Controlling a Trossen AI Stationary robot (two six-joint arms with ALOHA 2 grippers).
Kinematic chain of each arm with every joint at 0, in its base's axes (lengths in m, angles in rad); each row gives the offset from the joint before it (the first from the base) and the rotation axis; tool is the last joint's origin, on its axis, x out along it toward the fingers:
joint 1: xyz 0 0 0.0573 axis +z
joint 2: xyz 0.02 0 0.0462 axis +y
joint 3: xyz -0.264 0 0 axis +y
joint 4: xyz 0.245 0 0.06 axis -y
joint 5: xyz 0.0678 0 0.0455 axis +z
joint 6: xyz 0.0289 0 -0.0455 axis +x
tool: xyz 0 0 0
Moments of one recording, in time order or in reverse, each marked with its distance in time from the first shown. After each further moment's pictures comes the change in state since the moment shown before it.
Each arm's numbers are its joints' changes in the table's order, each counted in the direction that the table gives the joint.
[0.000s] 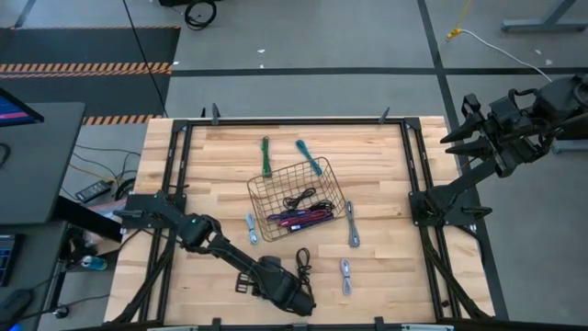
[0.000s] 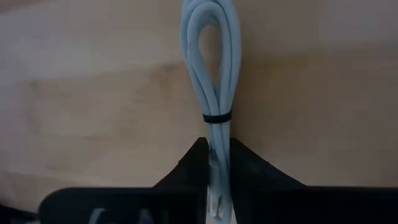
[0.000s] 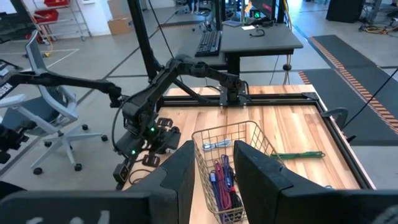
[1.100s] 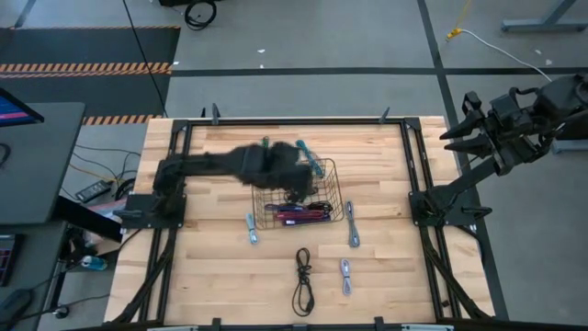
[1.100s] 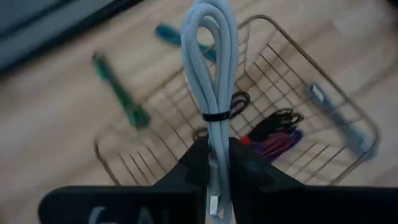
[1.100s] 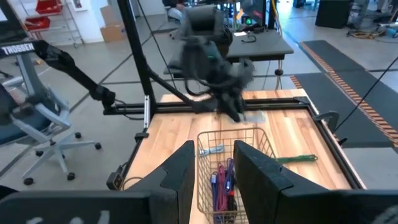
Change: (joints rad) left arm 0.467 -0.484 -0.087 -0.035 0.625 1.013; right arm 0.000 0.000 0.000 0.021 -0.036 0.004
